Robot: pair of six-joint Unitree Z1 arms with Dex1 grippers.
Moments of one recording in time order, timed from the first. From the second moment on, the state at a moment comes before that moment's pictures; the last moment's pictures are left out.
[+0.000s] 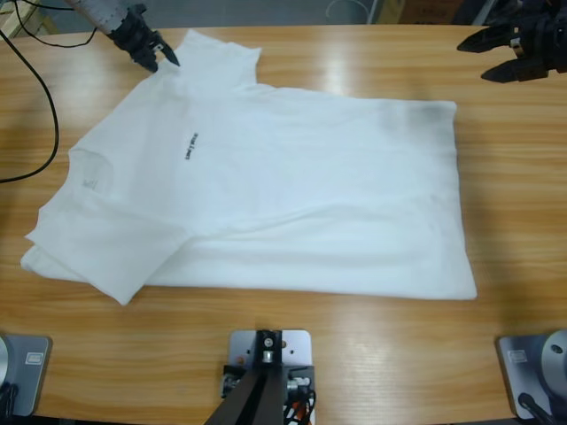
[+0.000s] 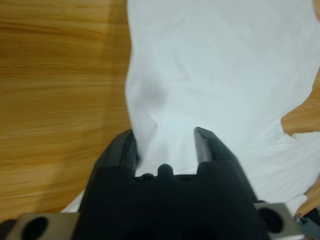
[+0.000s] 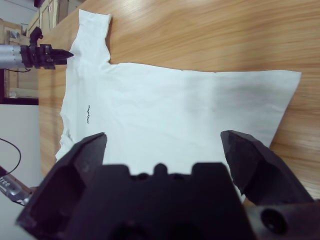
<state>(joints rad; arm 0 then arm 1) -0.19 2.55 -2.37 1.13 -0.32 -0.36 -0.09 1.67 -1.07 0.38 0.68 0.19</state>
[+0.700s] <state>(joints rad) -0.18 2.64 -2.58 1.35 -0.32 -0.35 -0.13 1.67 -1.04 0.35 0.72 0.19</state>
